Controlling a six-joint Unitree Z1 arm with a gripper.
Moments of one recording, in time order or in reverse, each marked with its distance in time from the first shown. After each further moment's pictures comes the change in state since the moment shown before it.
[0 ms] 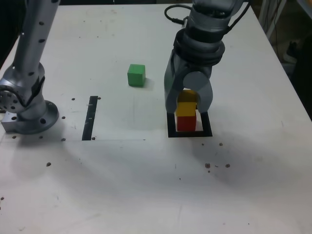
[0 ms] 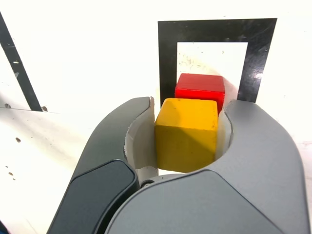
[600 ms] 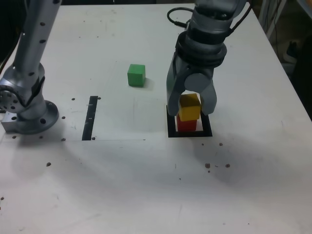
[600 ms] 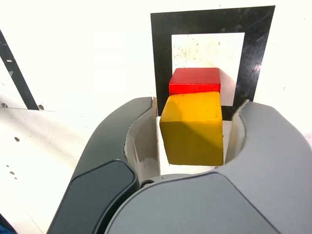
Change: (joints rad) arm 0.000 0.011 -0.012 0.003 -0.017 0.028
